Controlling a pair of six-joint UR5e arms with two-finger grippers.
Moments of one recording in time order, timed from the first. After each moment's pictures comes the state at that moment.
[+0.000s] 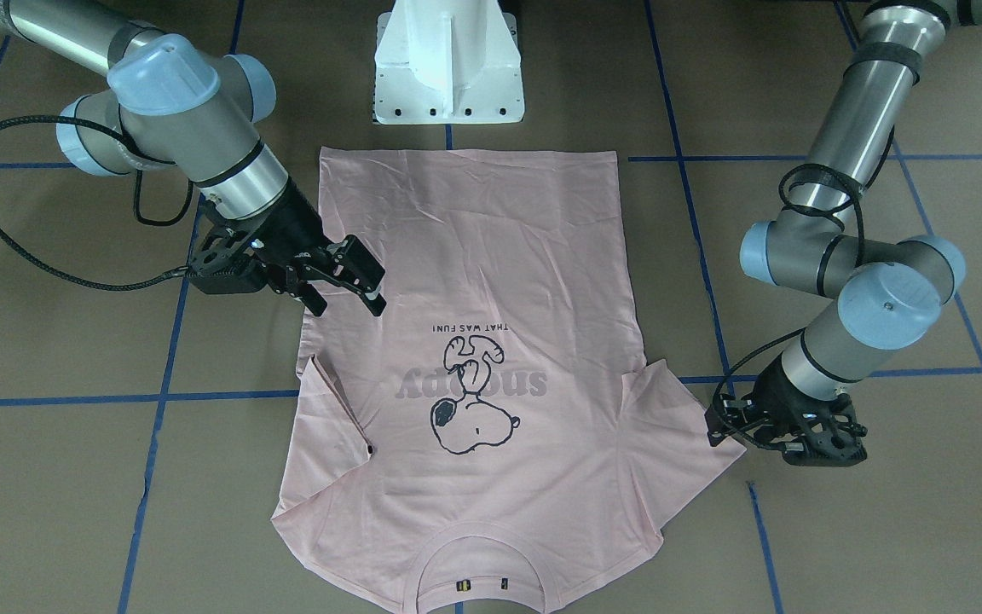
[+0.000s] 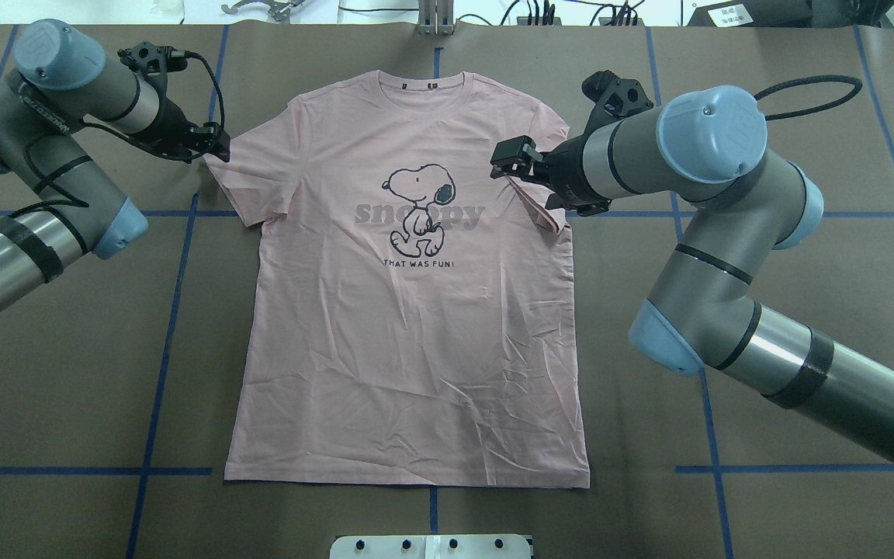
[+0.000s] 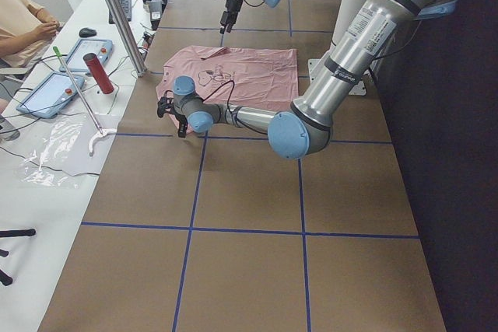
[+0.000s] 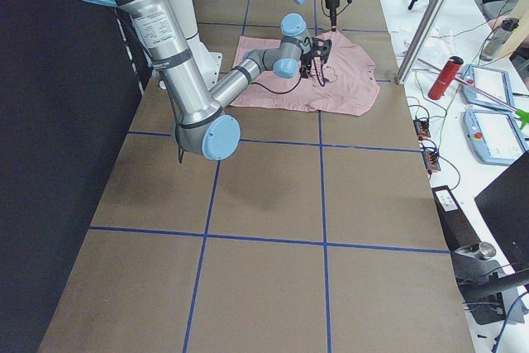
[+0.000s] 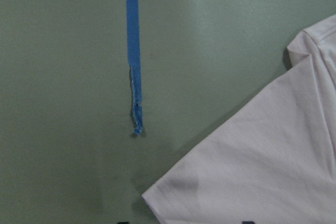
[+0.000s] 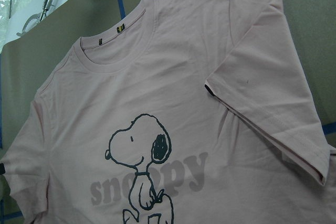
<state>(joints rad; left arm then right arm) -0.95 -2.18 -1.04 -2.33 -2.10 -0.92 0.71 -1.05 1.67 -0.99 1.88 1.59</state>
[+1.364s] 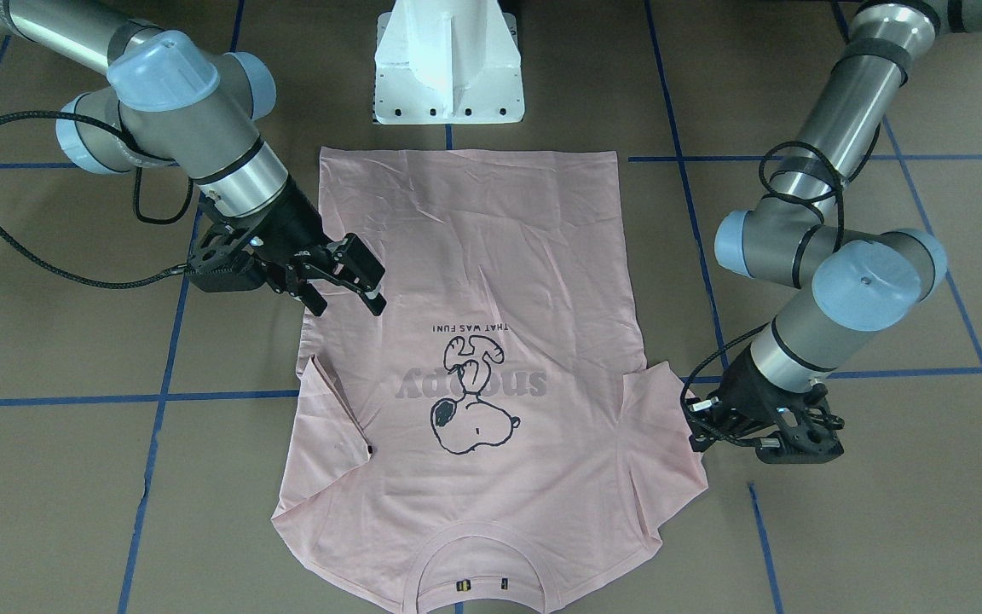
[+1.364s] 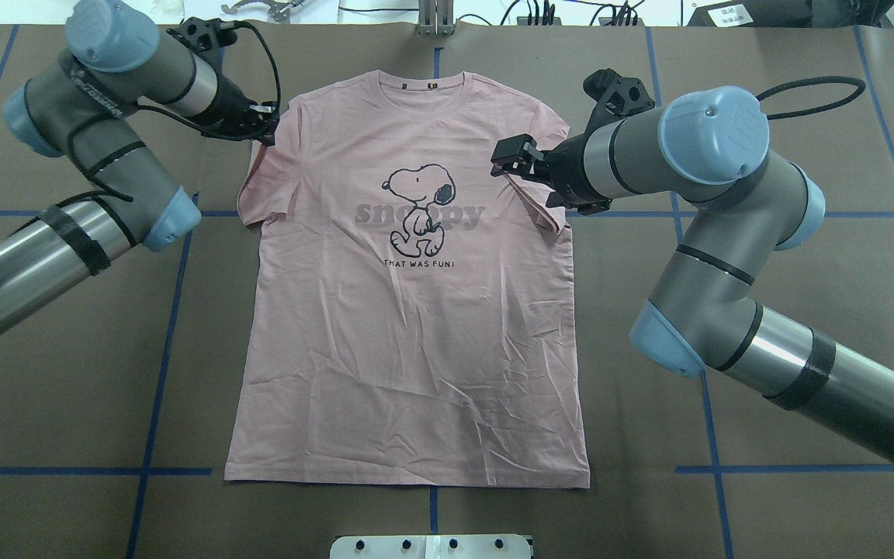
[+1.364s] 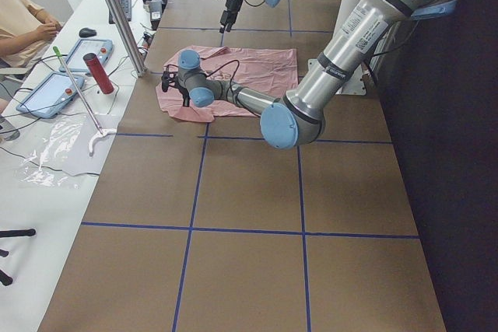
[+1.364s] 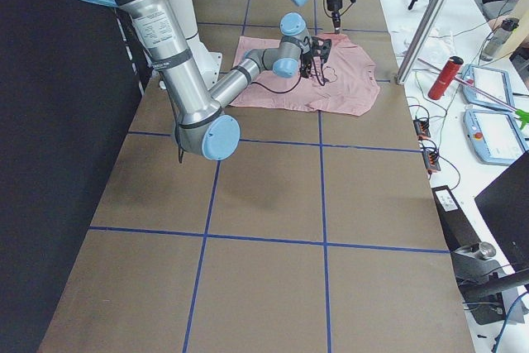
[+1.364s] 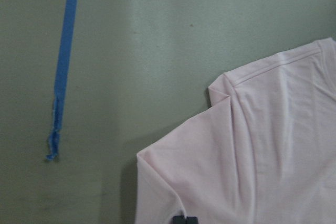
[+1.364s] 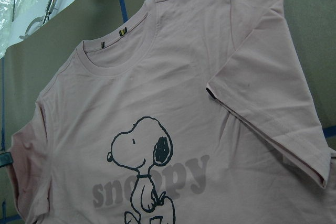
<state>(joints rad) -0.87 -2.29 -1.13 -2.27 -2.04 -1.15 0.71 -1.05 1.68 -0.99 1.86 1.58</state>
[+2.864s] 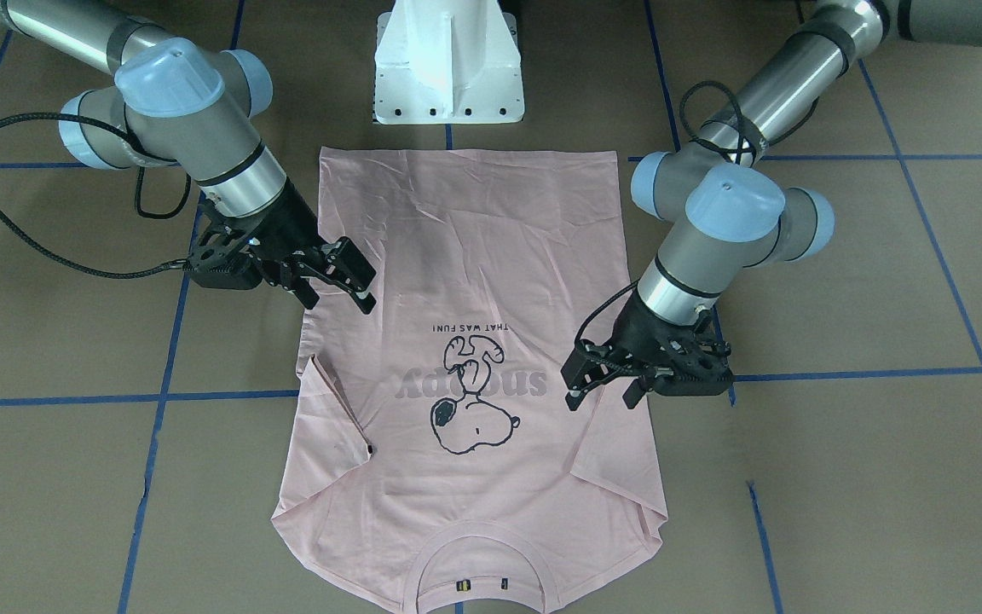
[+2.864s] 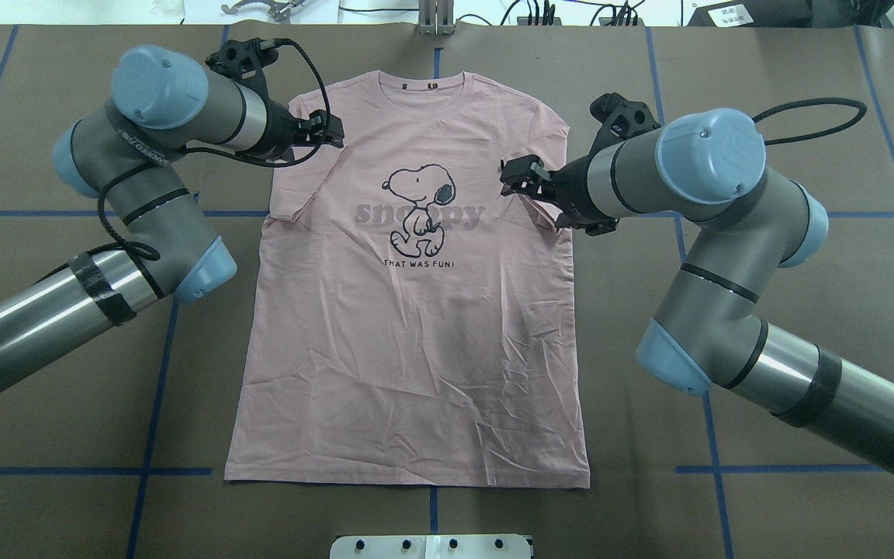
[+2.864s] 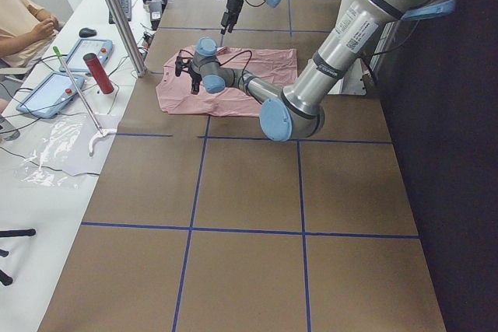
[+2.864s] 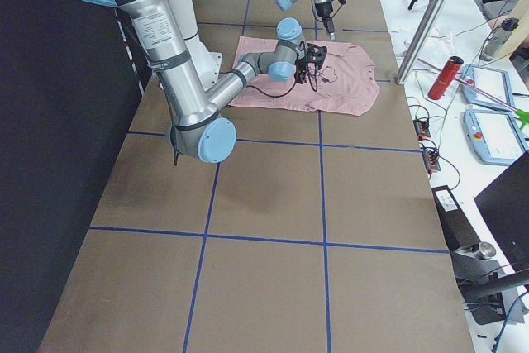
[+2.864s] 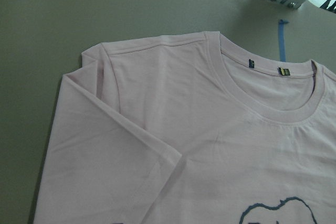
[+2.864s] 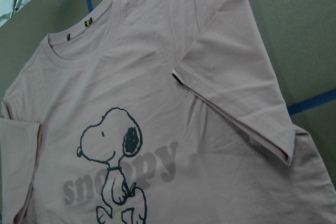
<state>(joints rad) -0.80 -2.20 -1.36 -2.30 -1.90 -1.34 0.66 -1.10 1.70 -1.03 1.84 1.64</state>
